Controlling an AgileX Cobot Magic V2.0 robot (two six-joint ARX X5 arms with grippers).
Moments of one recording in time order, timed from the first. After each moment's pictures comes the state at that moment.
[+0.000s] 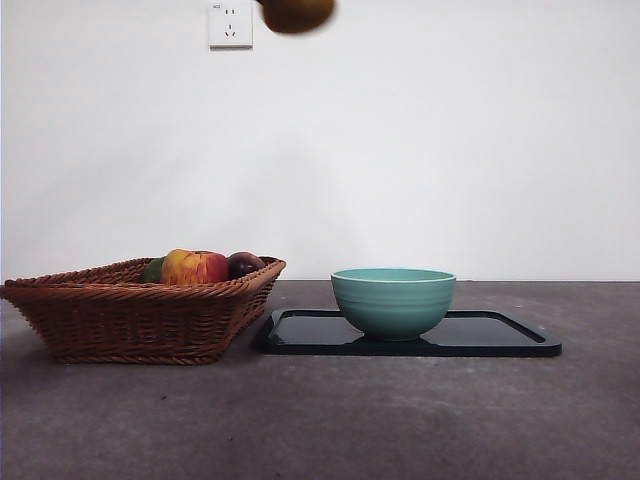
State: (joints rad) left arm -0.45 1.81 2.24 -1.15 0.42 0.14; right arm 0.54 0.51 0.76 -0.93 -0.39 0.21
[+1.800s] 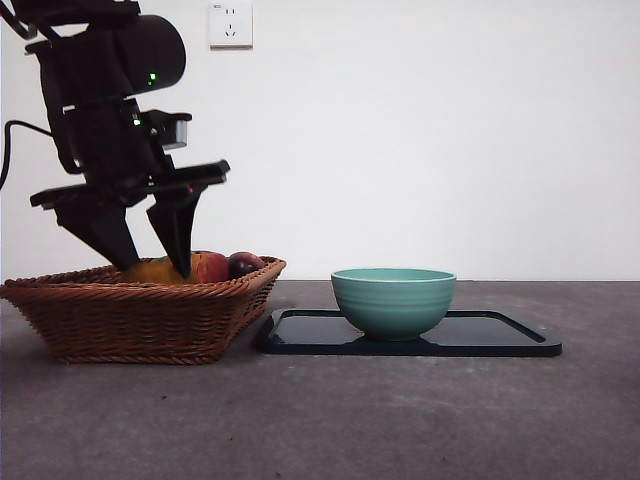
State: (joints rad) left arm -0.40 1.71 1.22 -0.58 -0.01 -0.21; right arm 0.54 0.51 0.76 -0.93 -0.39 0.16
